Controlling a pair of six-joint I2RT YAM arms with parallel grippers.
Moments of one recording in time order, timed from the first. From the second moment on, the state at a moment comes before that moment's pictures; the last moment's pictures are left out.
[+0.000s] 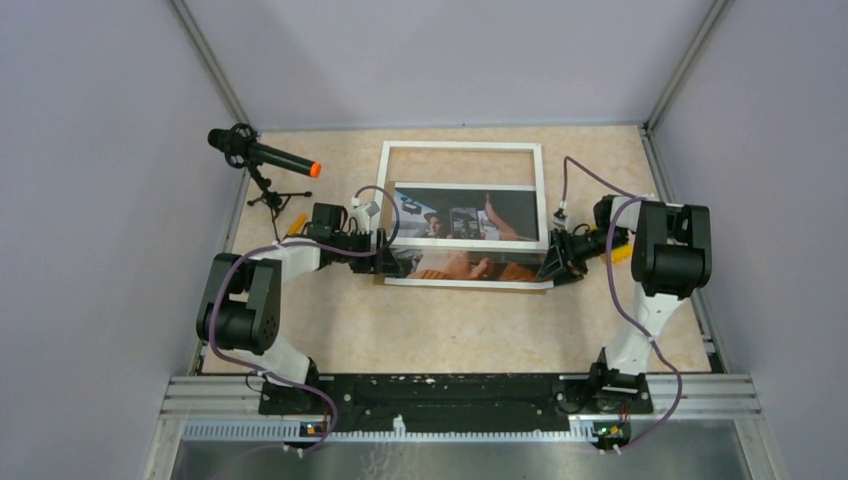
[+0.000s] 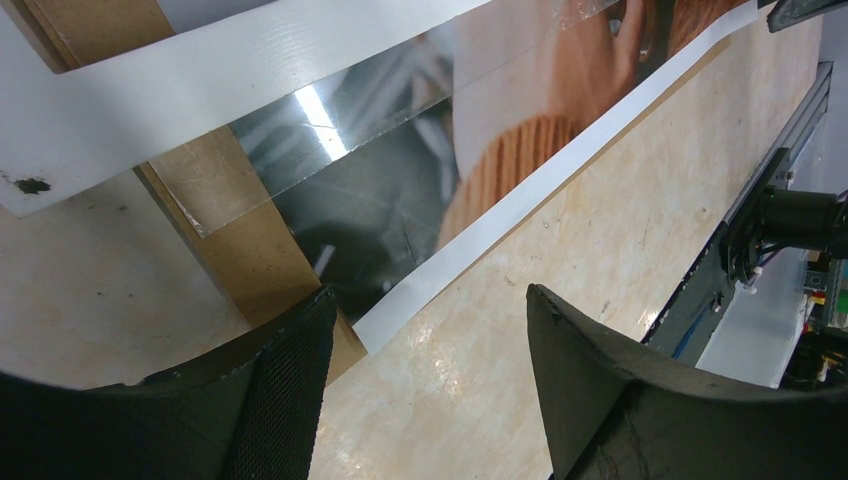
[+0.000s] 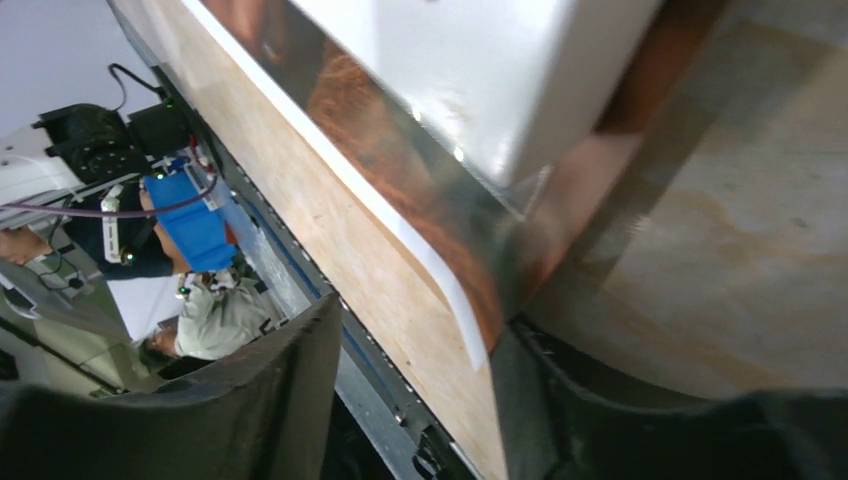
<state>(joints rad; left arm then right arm) -0.16 1.60 0.75 -0.12 0.77 -0.15 -0.12 1.95 1.11 -0.98 -0.86 -0.33</state>
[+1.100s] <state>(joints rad) -0.67 1.36 0.71 -0.01 0.46 0.56 -0.18 1.96 1.15 -1.19 -1.06 -0.53</state>
